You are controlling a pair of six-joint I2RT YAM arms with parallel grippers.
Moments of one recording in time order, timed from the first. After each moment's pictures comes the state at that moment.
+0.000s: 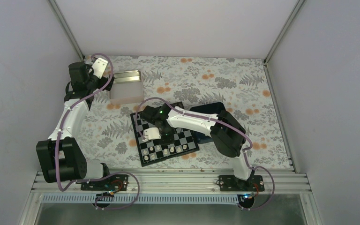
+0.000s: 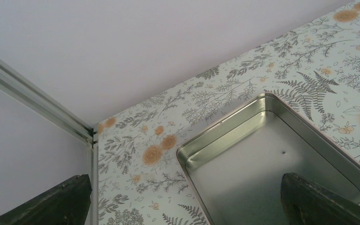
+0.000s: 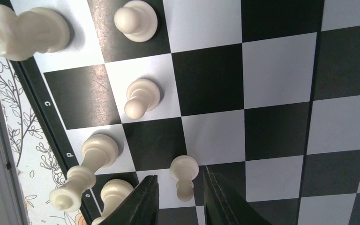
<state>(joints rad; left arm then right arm) 0.14 1.36 1.03 -0.11 0.22 0.46 1.08 2.05 1.60 -1.09 -0.04 -0.66</state>
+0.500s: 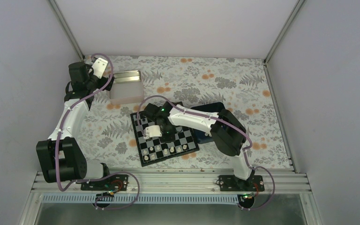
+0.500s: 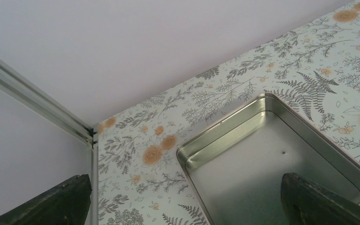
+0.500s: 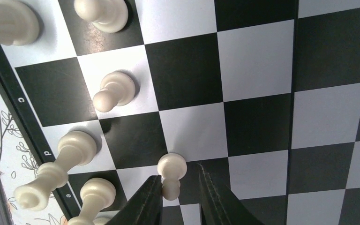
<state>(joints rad) 0.14 1.36 1.03 -0.11 0.22 0.46 1.05 2.05 1.59 -1.07 -0.04 -0.68</state>
